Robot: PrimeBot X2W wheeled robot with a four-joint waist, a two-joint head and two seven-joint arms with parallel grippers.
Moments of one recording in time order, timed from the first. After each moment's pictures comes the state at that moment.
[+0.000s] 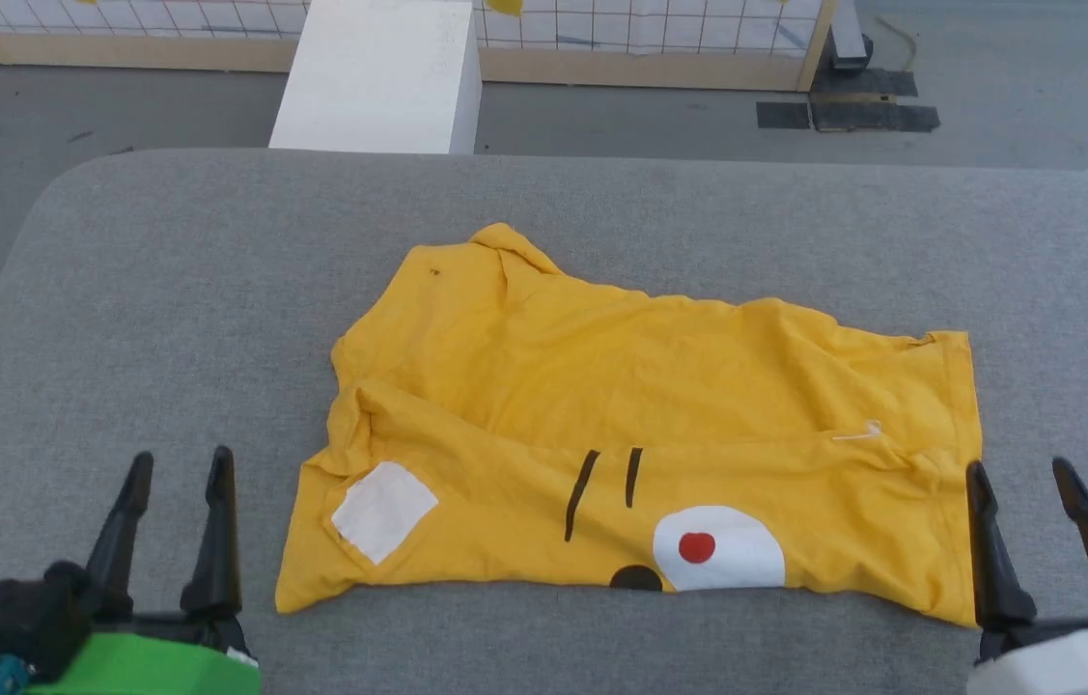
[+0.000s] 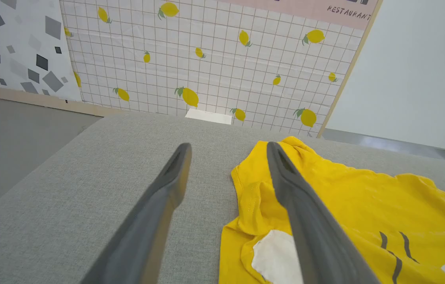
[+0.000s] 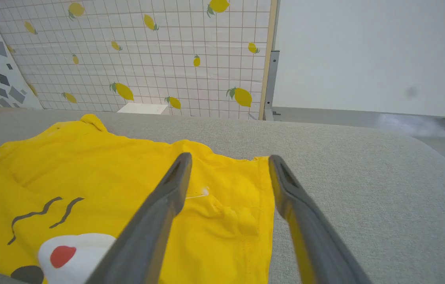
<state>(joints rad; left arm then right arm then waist) 0.13 0.43 -0.17 -0.21 -0.59 0.11 -0.26 0.20 -0.05 -0.14 -0.24 0.08 0.13 -0.03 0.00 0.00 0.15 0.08</state>
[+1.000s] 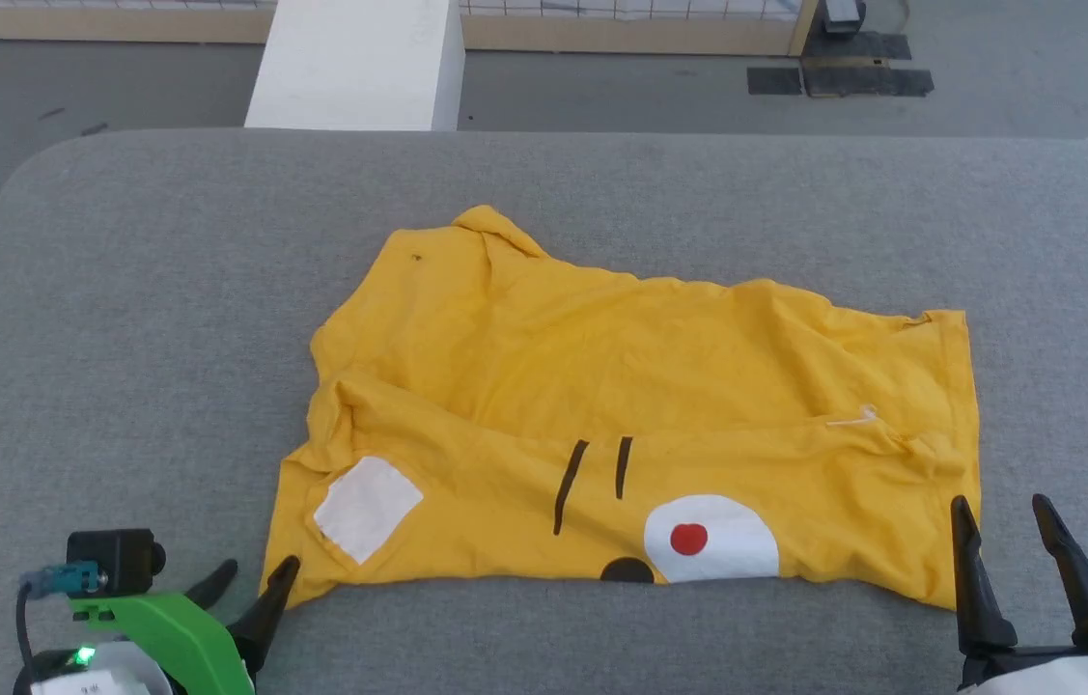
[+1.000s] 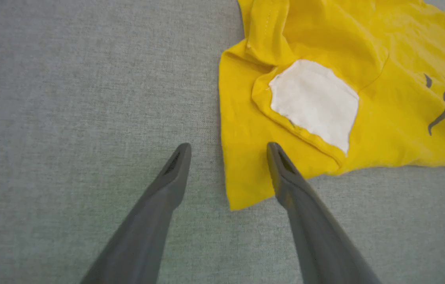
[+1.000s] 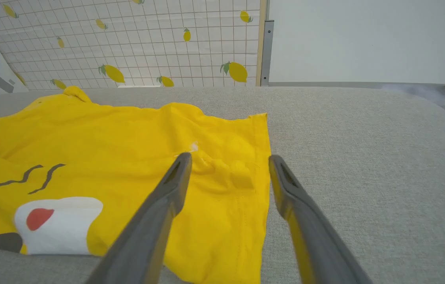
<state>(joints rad) 0.06 0.44 -0.17 0.05 -0.70 -0.10 0.27 0.21 -0.05 -0.14 -0.10 0.10 0.13 -0.16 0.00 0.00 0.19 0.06</state>
